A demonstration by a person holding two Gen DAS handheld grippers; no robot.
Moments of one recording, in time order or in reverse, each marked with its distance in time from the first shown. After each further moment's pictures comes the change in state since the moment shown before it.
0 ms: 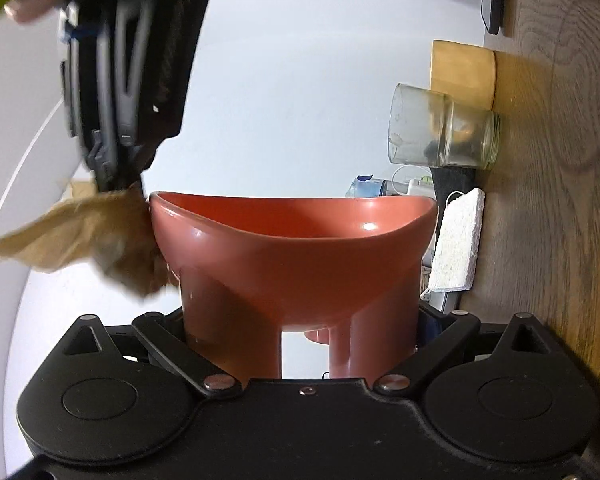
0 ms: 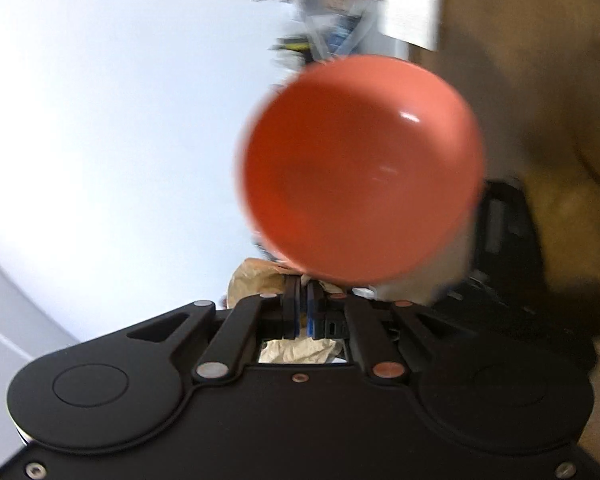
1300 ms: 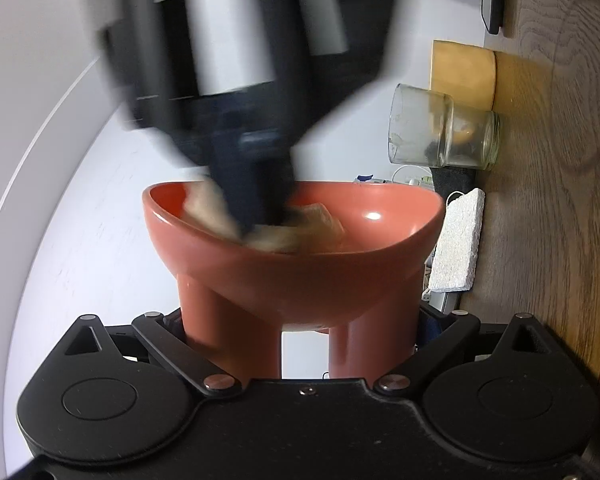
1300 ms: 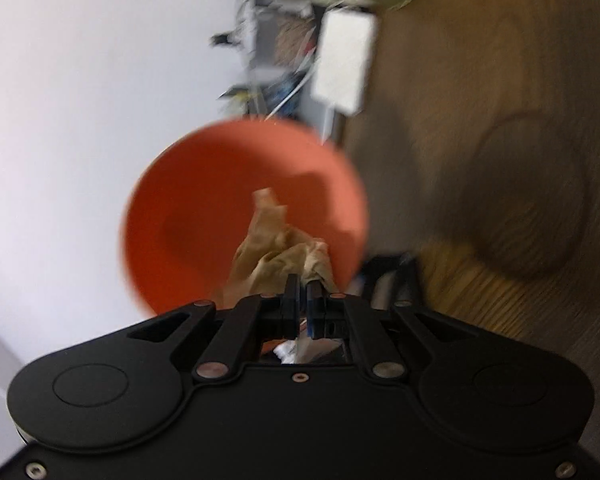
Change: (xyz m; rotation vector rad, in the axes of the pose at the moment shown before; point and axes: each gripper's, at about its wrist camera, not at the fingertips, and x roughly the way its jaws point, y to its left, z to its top) left arm 0.005 -0.003 0.002 0.000 0.000 0.000; right arm -0.033 -0.050 -0.003 -0.117 -0.079 -0.173
